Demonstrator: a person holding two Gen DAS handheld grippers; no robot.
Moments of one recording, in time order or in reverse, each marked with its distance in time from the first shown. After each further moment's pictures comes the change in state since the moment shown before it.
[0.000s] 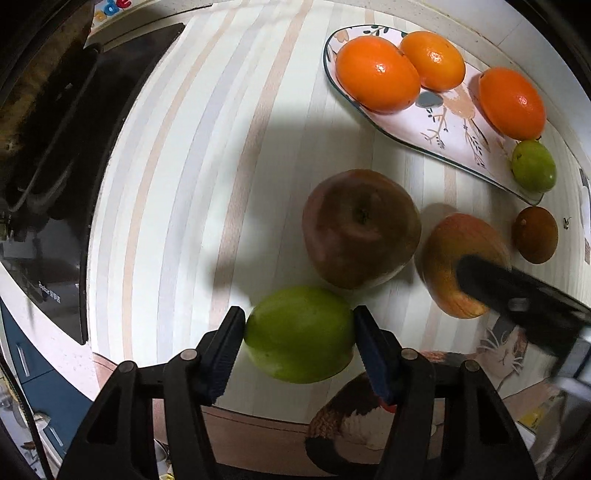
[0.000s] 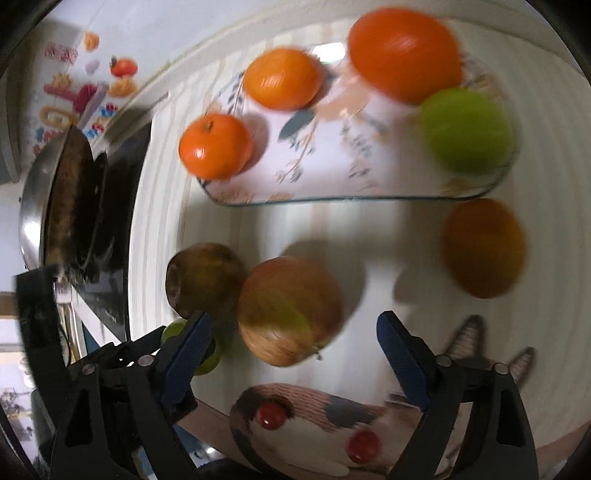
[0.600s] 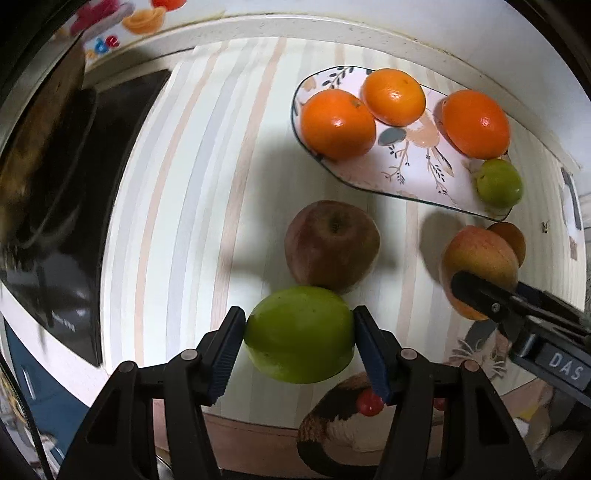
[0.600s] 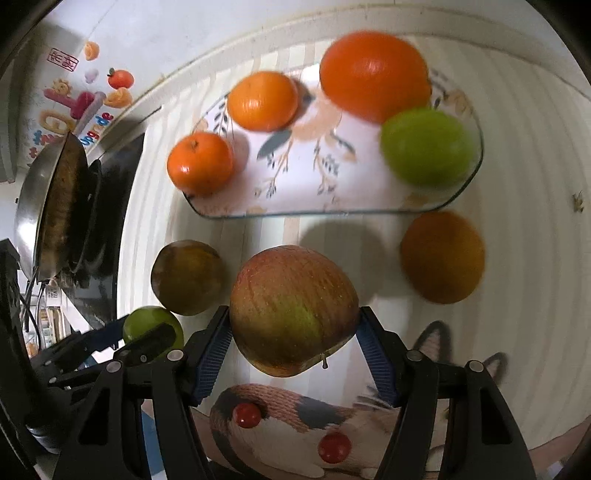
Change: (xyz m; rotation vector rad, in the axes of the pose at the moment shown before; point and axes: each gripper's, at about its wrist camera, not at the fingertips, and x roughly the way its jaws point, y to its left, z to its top) left arm -0.040 -0.022 0.016 0.062 -0.075 -0.012; right arm -0.034 -0.015 -0.006 0.000 -0.120 -0.072
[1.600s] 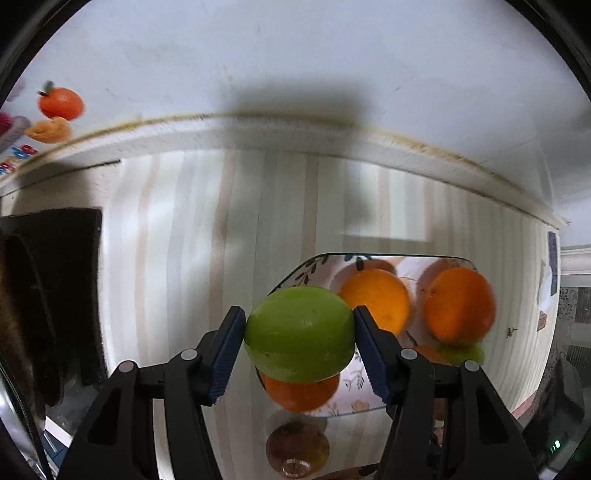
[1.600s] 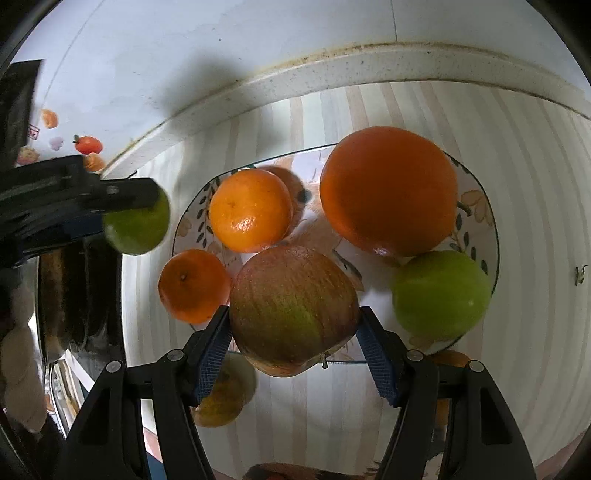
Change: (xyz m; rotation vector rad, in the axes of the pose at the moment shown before) left arm 0.004 -0.008 0.215 0.041 0.079 -0.104; right arm 0.008 0.006 0.099 0.112 -0.036 -0.028
